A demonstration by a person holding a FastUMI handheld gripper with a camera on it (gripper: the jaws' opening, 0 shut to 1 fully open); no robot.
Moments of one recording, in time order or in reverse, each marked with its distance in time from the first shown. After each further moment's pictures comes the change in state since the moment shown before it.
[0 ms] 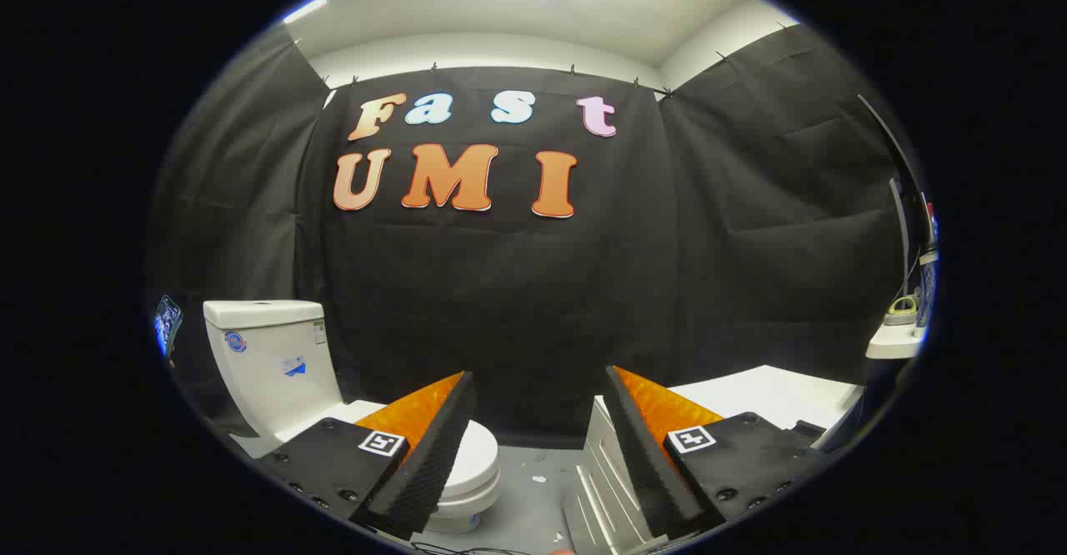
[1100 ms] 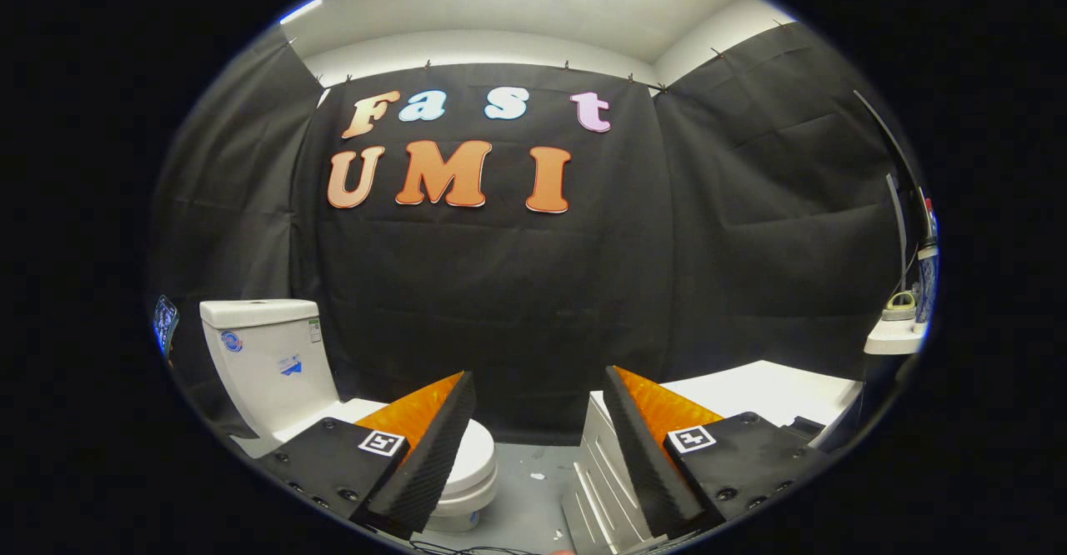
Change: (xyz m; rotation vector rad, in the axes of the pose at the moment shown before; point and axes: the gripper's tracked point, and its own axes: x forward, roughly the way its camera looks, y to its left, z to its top) arm 0.000 -0.007 0.000 0.009 0.006 -0.019
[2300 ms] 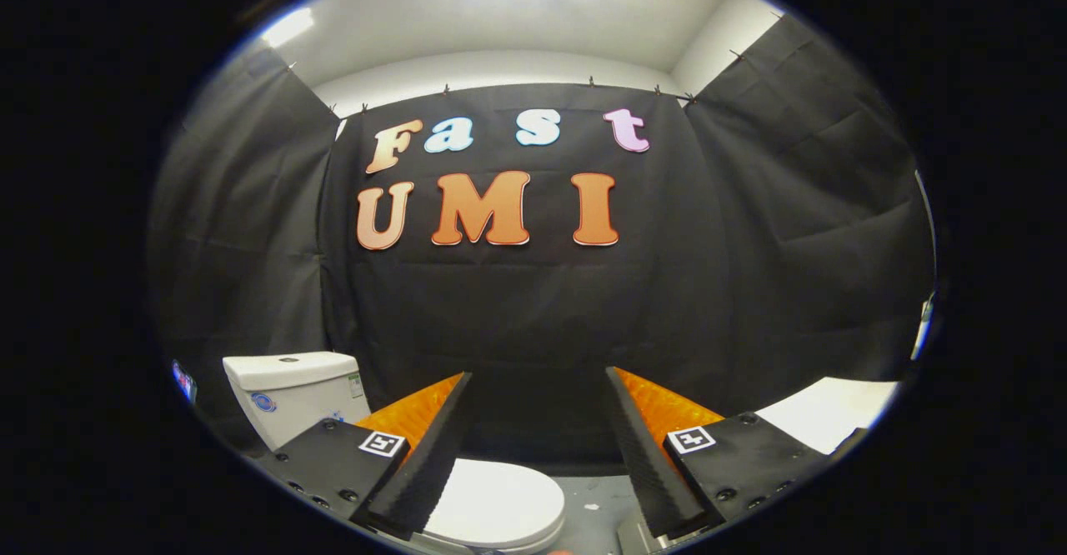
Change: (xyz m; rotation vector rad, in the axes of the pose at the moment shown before) arm 0.087 0.101 0.065 0.100 -0.065 0.140
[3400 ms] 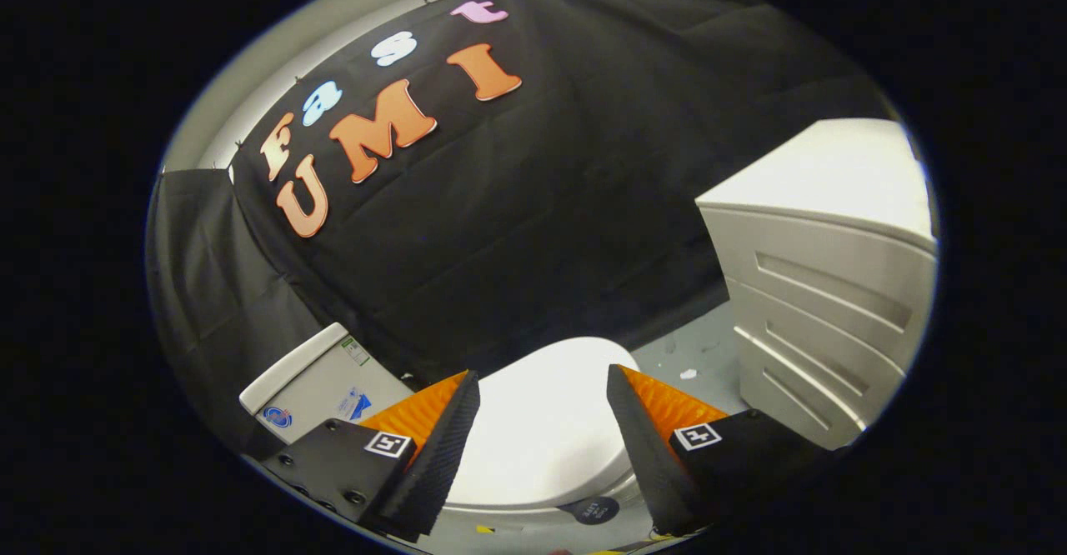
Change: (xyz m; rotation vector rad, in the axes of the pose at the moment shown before) arm 0.026 0.001 -0.280 0.553 0.392 -0.054
